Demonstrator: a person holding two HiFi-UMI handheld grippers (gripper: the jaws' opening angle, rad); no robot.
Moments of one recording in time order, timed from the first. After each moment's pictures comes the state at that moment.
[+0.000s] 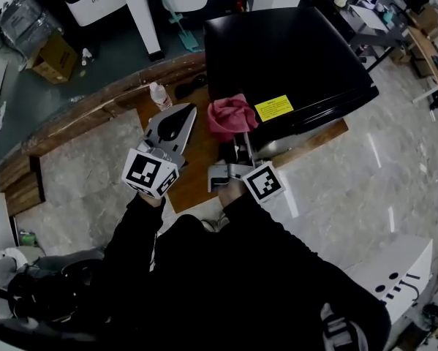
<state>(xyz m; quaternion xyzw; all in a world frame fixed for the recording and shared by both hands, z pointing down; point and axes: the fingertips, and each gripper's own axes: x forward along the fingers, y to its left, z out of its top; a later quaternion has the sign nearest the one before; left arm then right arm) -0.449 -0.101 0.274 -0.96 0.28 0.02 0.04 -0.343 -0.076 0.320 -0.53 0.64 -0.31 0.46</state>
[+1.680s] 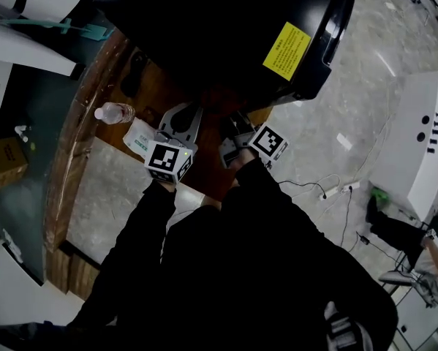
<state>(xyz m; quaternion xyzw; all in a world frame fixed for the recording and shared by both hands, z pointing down) -0.388 -0.150 0.547 -0.99 -0.01 -0.12 -0.07 -0.329 -0.102 0.605 -0.65 0.42 -0.41 0.48</state>
